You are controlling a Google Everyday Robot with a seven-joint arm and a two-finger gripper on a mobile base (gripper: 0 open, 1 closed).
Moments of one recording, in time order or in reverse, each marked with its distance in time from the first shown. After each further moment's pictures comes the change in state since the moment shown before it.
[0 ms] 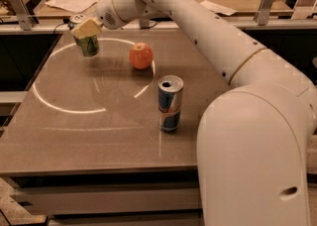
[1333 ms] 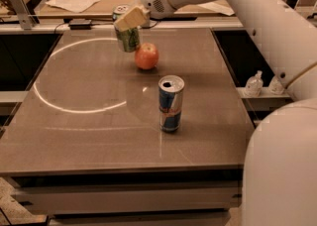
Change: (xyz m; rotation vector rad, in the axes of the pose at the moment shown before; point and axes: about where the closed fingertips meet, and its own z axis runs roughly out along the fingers) arm 0.029 -0.012 -0.131 0.028 0.086 0.047
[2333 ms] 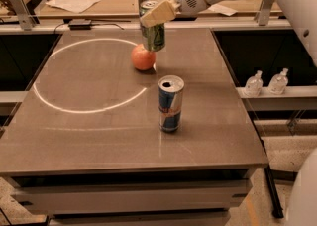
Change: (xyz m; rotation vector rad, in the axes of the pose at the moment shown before) arm 0.026 -0.002 -0.087 0.090 0.034 0.114
